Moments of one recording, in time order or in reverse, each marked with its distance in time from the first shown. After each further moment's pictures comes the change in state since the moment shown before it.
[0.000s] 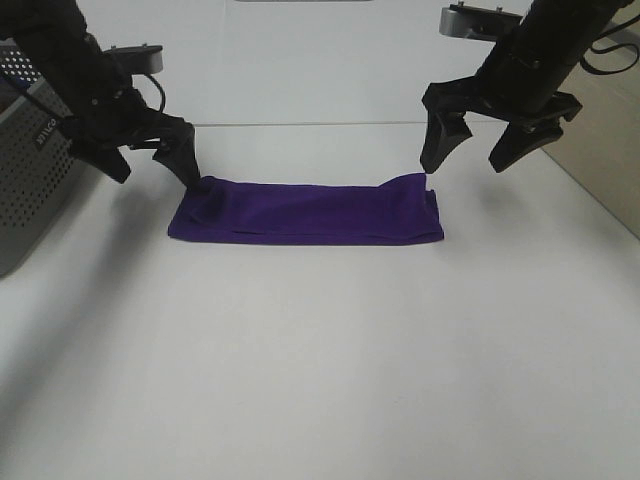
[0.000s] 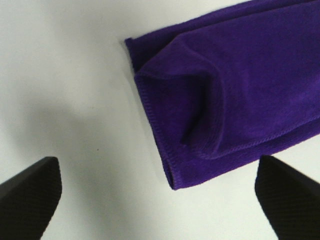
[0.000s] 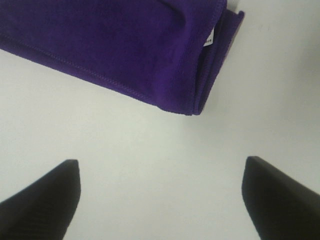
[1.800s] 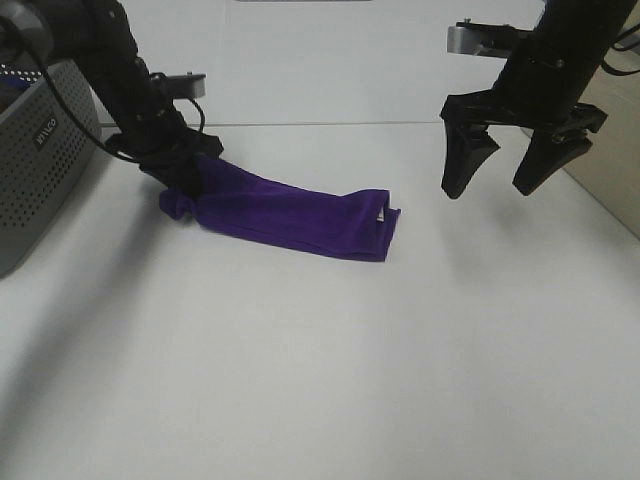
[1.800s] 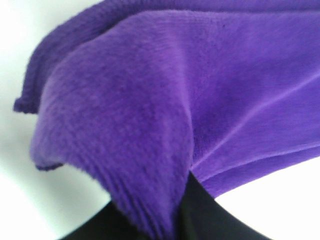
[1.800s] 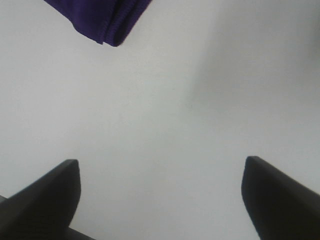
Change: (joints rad) left arm -0.045 0.238 -0.367 0.009 0.212 -0.010; right arm 0.000 -0.020 0.000 -0.032 0.205 0.006
